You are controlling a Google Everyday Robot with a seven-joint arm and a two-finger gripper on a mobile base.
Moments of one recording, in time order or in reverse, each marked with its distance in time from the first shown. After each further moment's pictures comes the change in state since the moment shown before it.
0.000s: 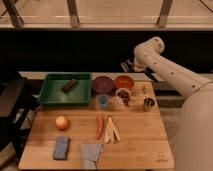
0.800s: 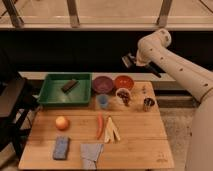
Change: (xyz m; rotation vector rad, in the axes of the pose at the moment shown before) arm -0.004 -0.020 -0.059 0.042 -0.013 -0.009
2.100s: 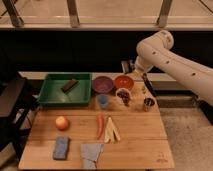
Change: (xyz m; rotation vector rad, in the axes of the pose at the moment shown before) arm 0.005 0.062 -0.061 -0.115 0.057 0.360
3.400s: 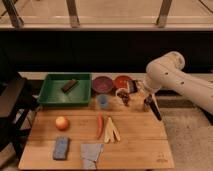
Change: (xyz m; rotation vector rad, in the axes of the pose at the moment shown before) arm 0.057 0.095 0.000 -0.147 0.044 0.060
